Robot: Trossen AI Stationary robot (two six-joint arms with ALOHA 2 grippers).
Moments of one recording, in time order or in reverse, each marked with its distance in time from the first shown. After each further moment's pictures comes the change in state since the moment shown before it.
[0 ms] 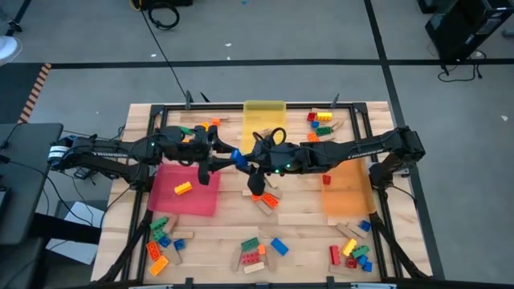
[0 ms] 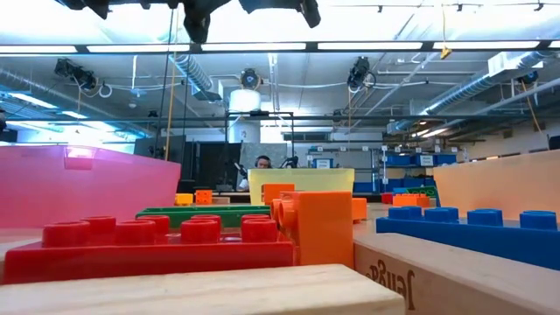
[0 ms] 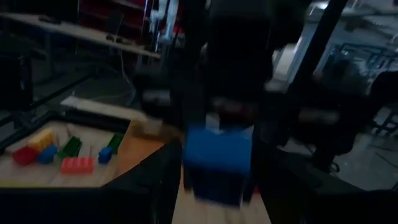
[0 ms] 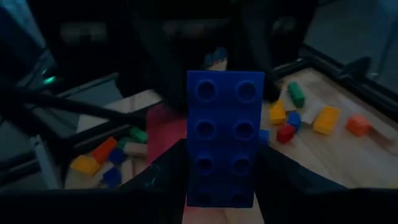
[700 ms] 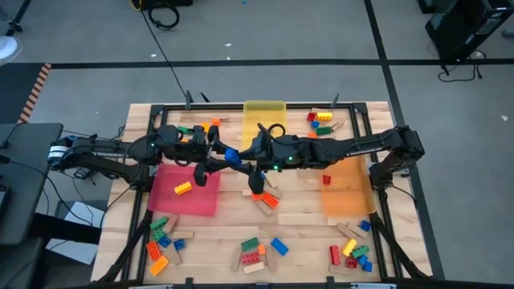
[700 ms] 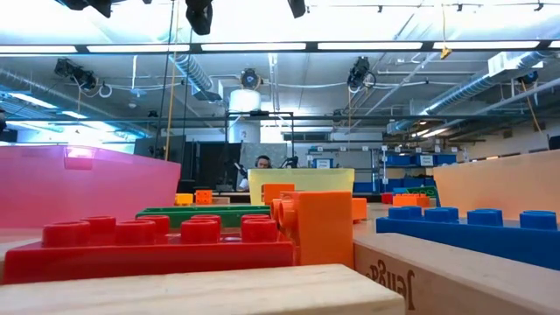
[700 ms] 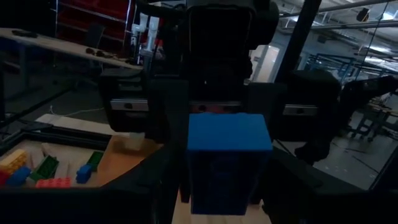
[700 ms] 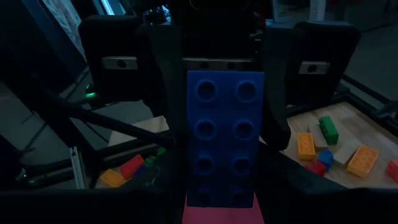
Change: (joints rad) left arm 0.000 0.001 0.000 0.065 0.061 -0.007; right arm -0.032 0.001 -0.001 0.142 -0.113 -0.075
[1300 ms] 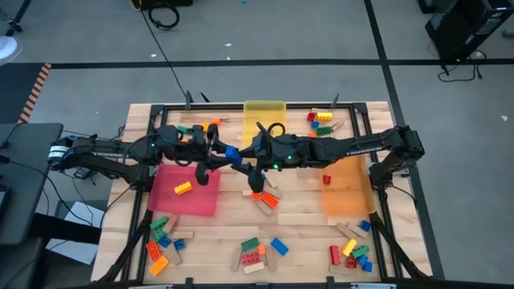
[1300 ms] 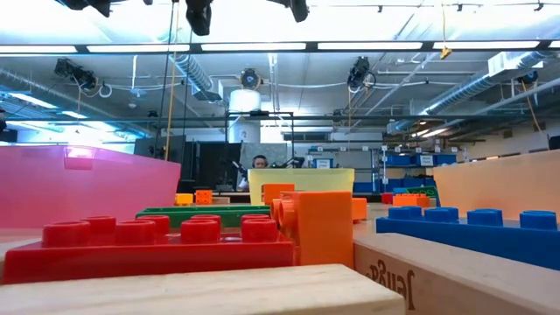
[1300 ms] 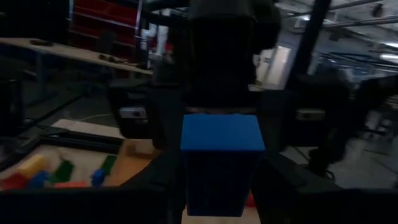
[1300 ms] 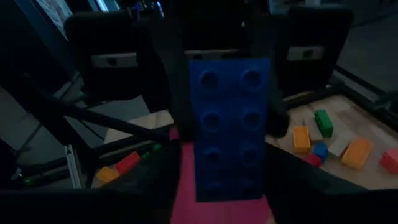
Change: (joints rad) left arm 0.001 0.001 0.000 0.004 -0.062 0.037; right arm -0.006 -0.005 0.000 -0.038 0.001 0.021
